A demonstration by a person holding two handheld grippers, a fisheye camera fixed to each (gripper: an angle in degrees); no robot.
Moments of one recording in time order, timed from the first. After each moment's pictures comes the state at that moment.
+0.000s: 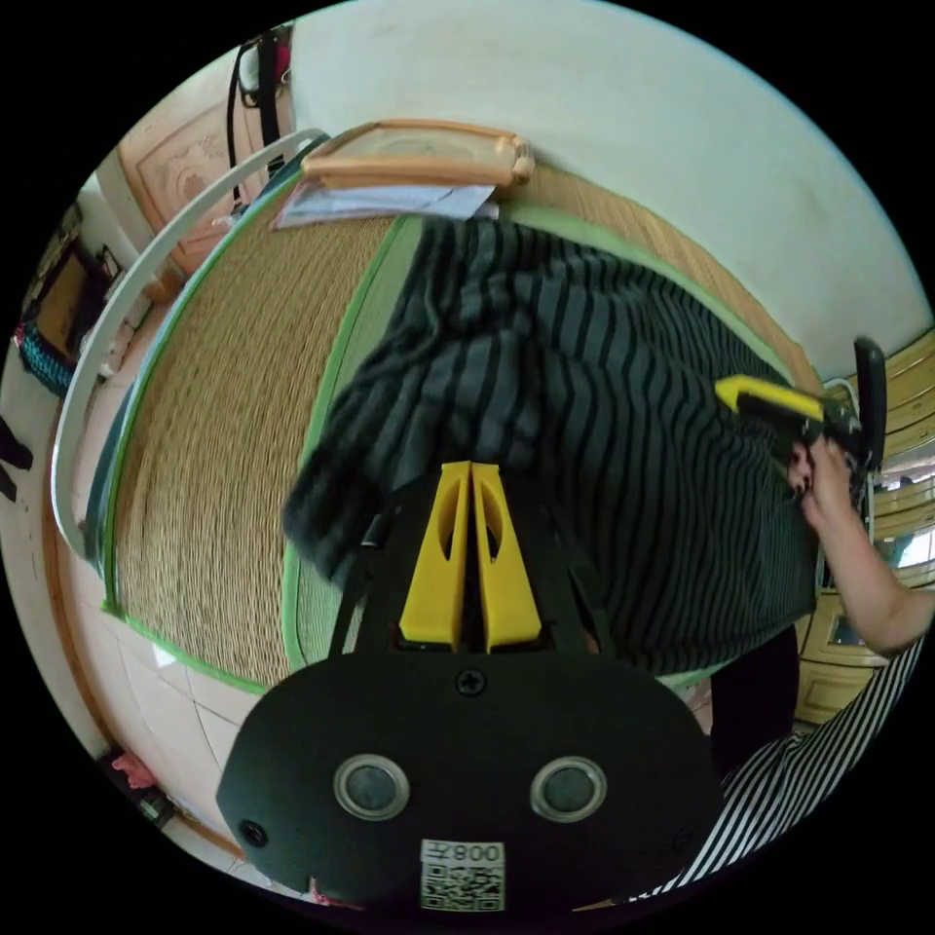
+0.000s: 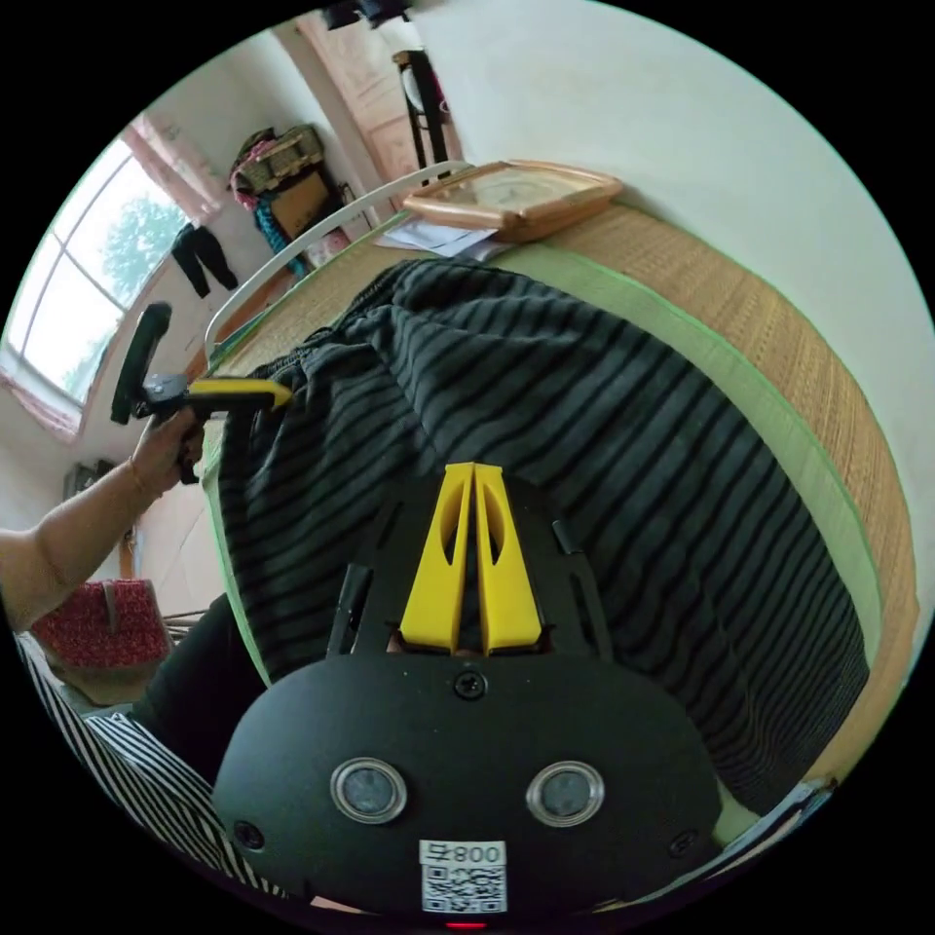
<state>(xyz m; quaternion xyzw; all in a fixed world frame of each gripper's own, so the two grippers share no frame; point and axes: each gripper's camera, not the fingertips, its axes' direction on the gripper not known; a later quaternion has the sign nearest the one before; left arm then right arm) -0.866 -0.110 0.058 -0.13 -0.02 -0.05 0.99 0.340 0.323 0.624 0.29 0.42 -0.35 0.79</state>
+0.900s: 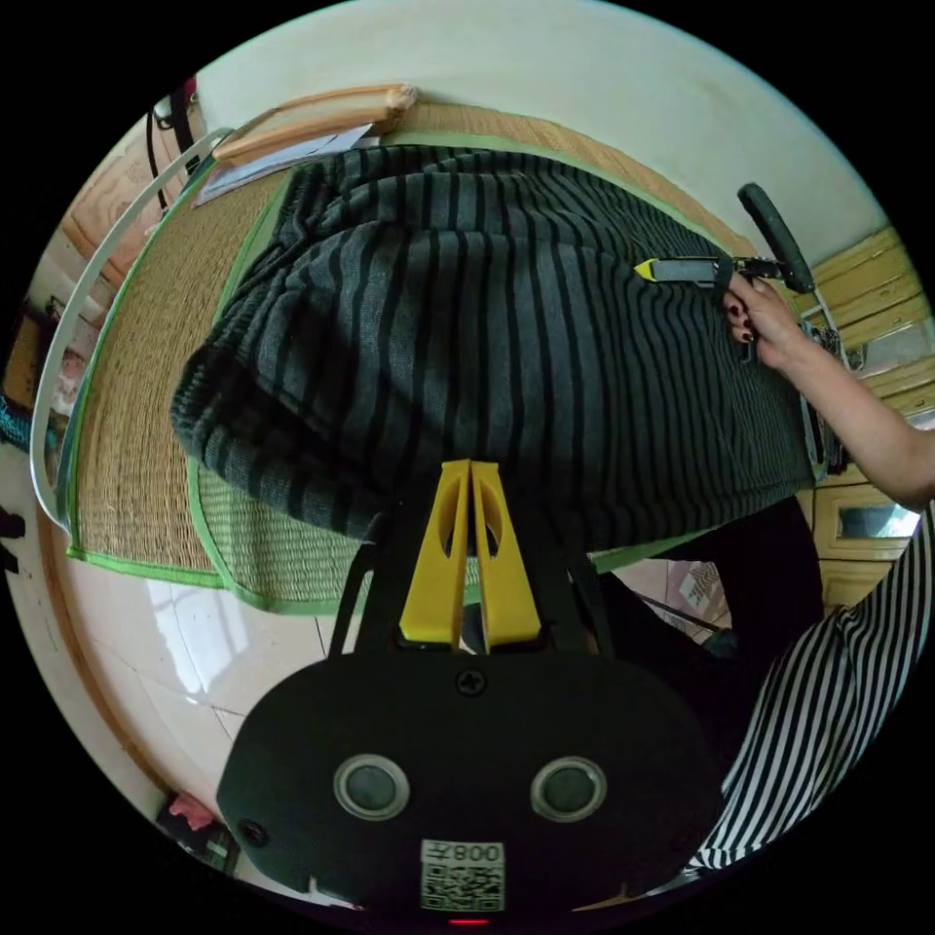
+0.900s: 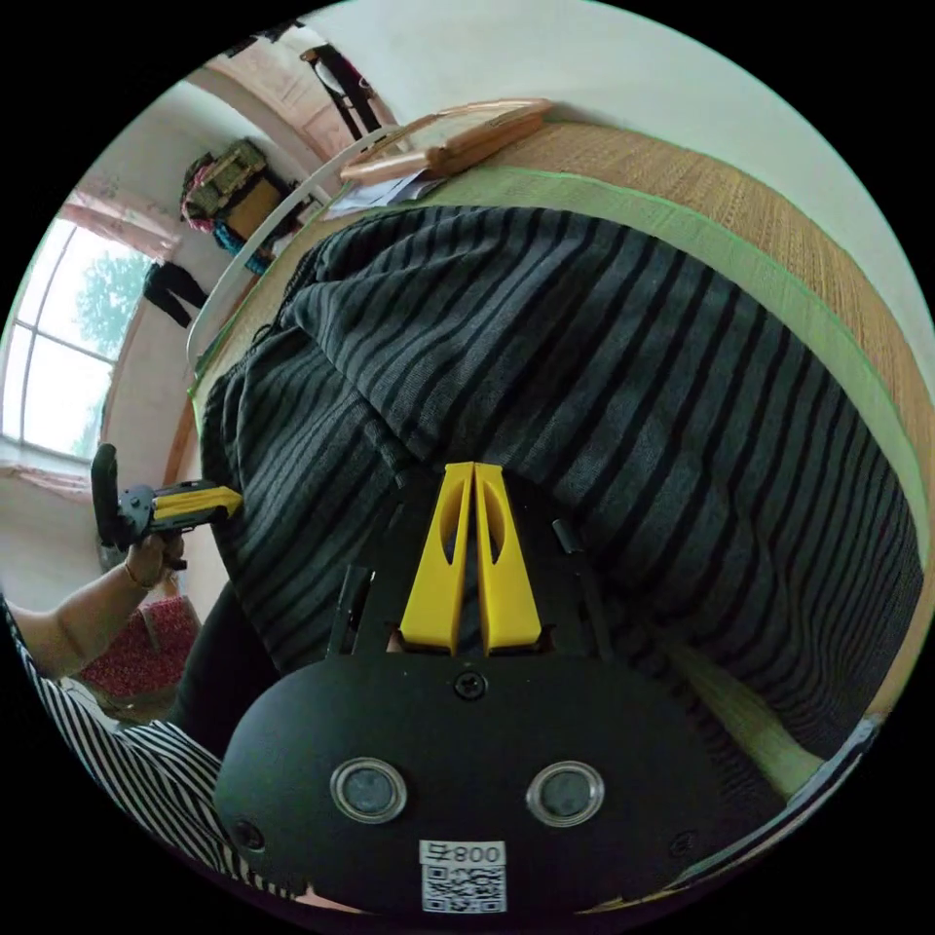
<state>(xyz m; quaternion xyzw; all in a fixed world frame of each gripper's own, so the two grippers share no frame) -0.754 -0.047 0.172 -0.18 0.02 0.04 0.98 0.436 0.355 0.574 0.26 0.38 -0.26 0.85</state>
